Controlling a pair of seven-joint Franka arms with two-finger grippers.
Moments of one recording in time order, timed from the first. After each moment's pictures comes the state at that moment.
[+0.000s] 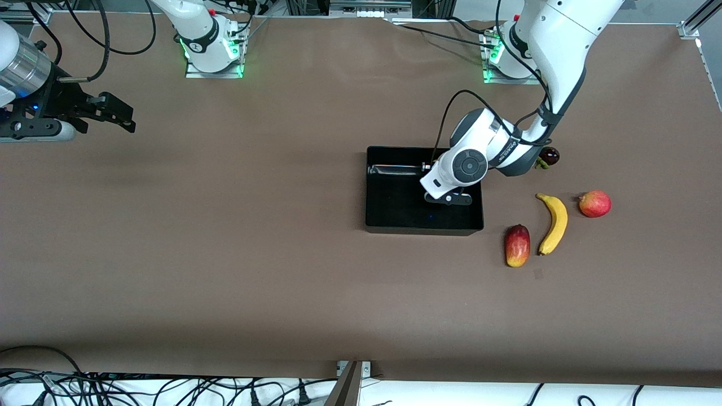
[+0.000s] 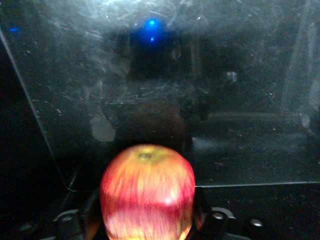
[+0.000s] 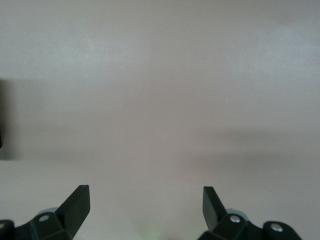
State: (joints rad) left arm -0.11 0.55 -0.41 -1.96 0.03 2.12 -0.49; right arm -0.06 -0.05 0.14 -1.68 0.02 1.59 0.07
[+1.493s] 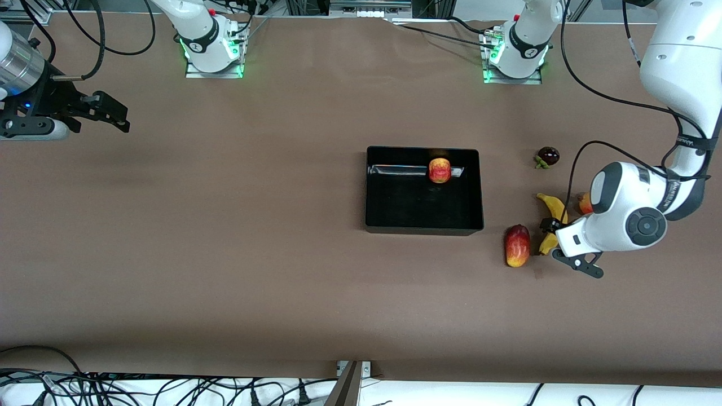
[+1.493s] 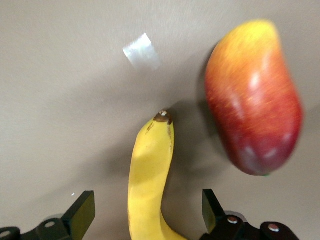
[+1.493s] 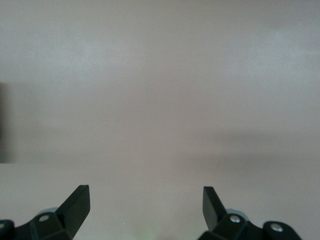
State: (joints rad) left arm 0.38 0.68 -0.39 -1.71 0.35 2.16 0.26; right arm -0.07 -0.04 0.15 -1.66 0.01 1.58 0.07
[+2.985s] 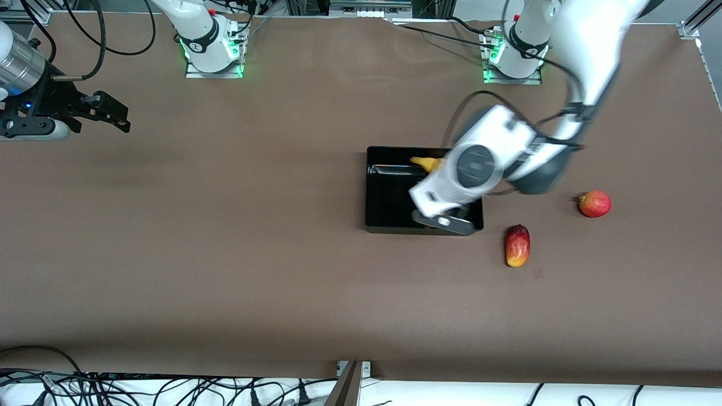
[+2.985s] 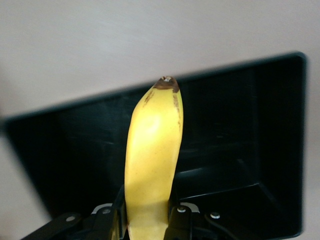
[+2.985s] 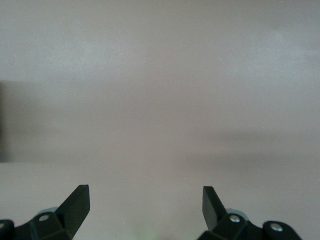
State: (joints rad) left arm -0.07 0.68 -0.62 -1.47 0.27 1.83 -0.51; right arm -0.07 -0.04 0.15 -1.66 0.01 1.58 0.07
